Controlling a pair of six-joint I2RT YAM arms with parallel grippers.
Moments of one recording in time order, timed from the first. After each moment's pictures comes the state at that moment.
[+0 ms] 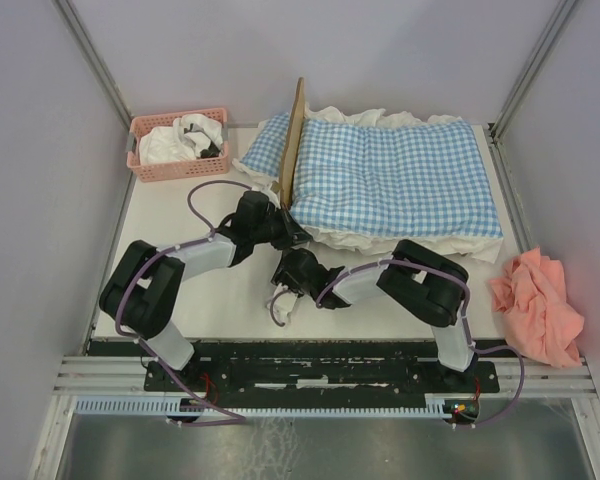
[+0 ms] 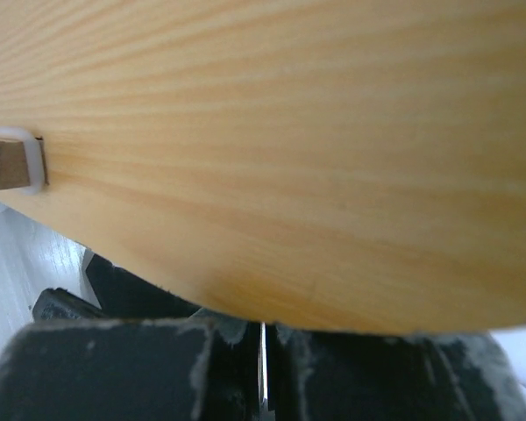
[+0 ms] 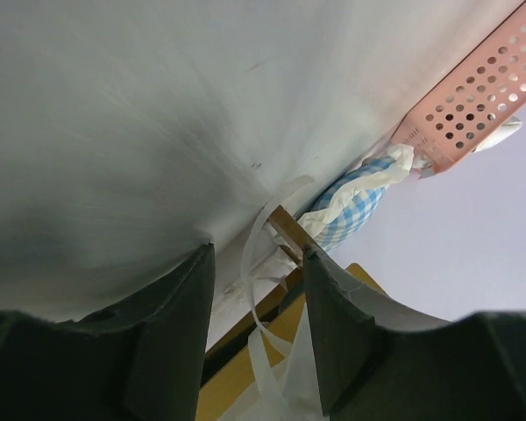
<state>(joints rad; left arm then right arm) -0.51 1.64 0.84 0.22 0.38 -0.84 1.04 2.00 0.96 0.35 0.27 -1.82</state>
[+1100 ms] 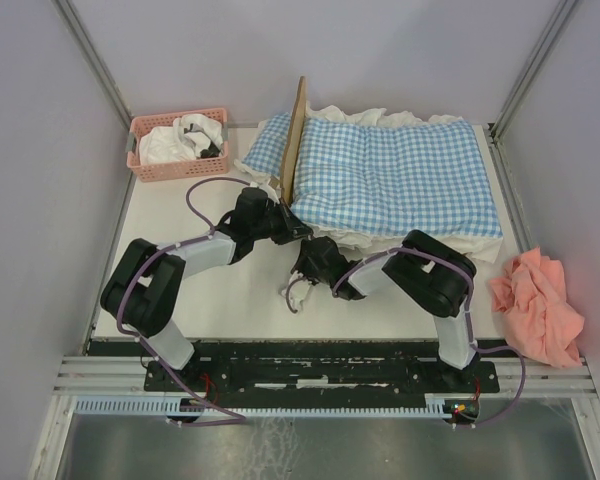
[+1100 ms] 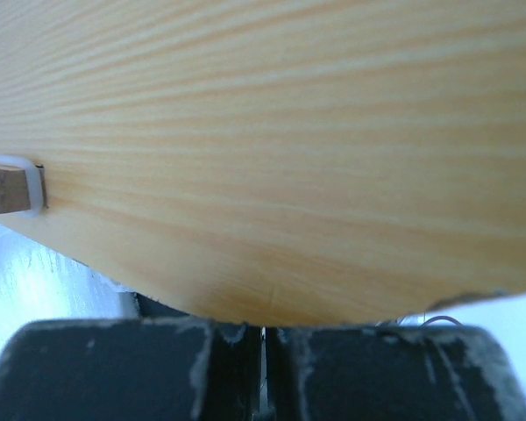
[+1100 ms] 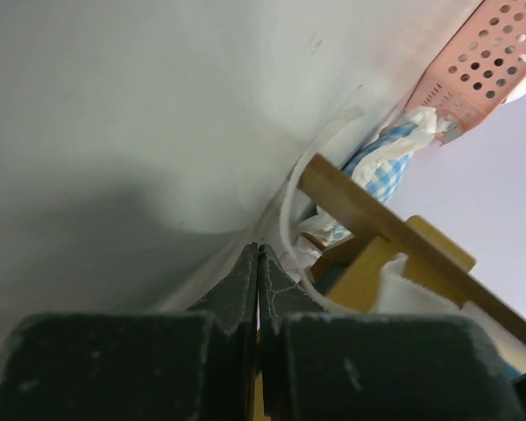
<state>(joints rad) -0.49 1.65 0.86 0.26 0.38 -0.87 0.91 2.01 0.88 0.53 0.15 -1.85</state>
